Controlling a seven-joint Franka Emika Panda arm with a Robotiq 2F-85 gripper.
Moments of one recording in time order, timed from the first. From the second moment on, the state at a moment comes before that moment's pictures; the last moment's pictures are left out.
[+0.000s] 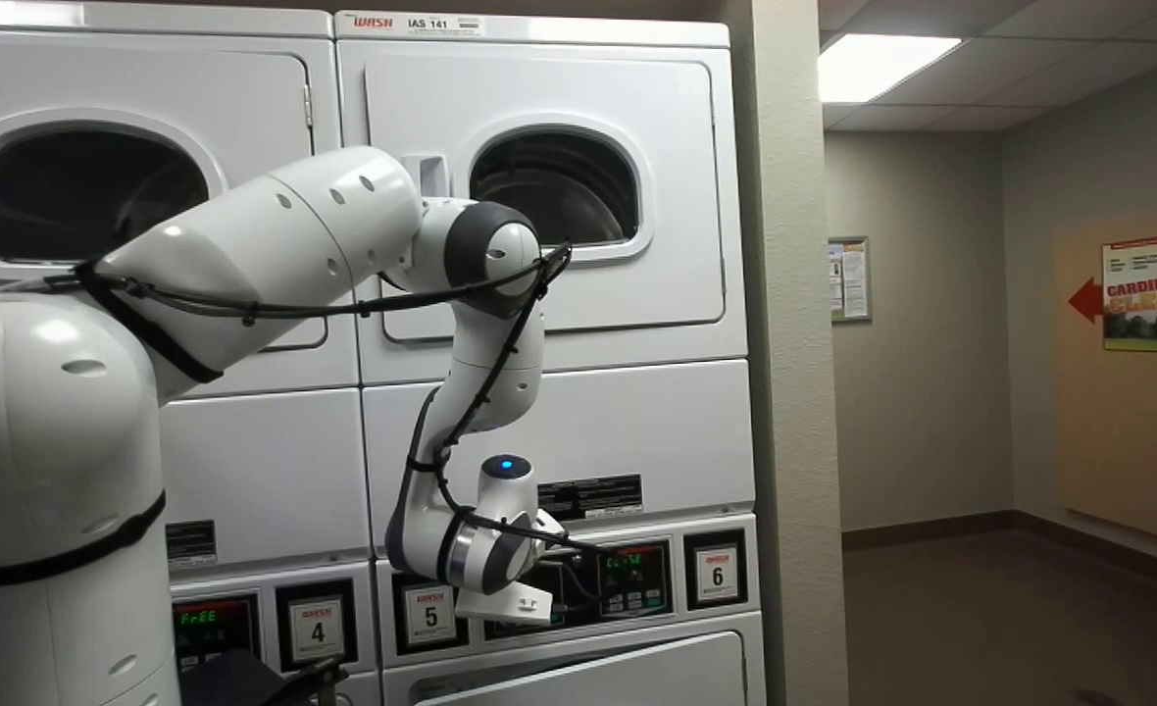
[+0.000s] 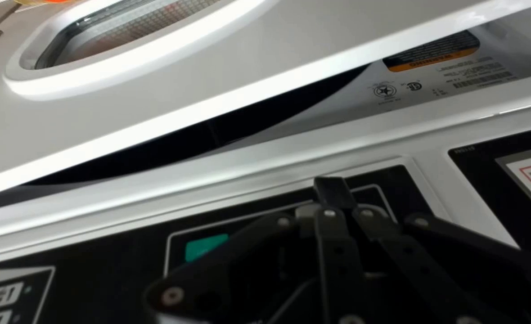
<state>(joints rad) -0.23 0.98 0.27 -2.18 -0.40 3.45 -0.27</state>
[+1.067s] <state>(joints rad) -0.14 0.96 0.16 -2.29 -0.34 3.44 -0.27</state>
